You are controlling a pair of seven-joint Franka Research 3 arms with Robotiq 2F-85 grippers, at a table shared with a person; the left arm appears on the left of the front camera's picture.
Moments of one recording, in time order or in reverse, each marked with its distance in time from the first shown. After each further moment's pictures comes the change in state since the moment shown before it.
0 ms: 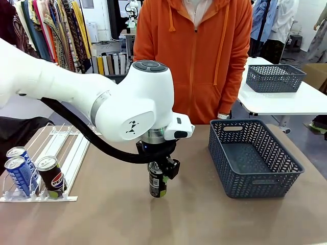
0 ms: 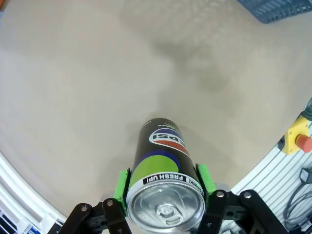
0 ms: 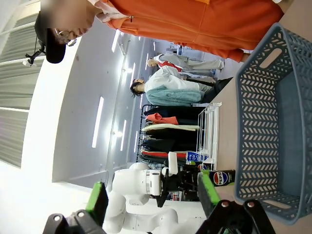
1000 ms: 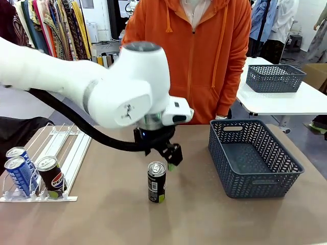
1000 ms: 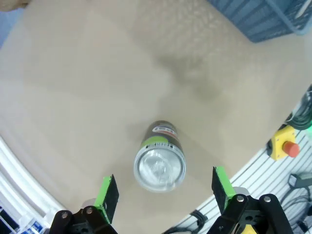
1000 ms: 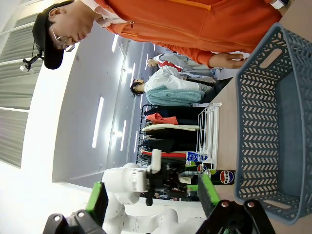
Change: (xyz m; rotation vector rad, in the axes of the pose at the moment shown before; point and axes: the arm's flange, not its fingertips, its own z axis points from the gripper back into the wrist) left arm 0.000 0.010 0.051 -0.018 -0.074 0.042; right arm 0.000 0.000 0.000 0.000 0.000 0.000
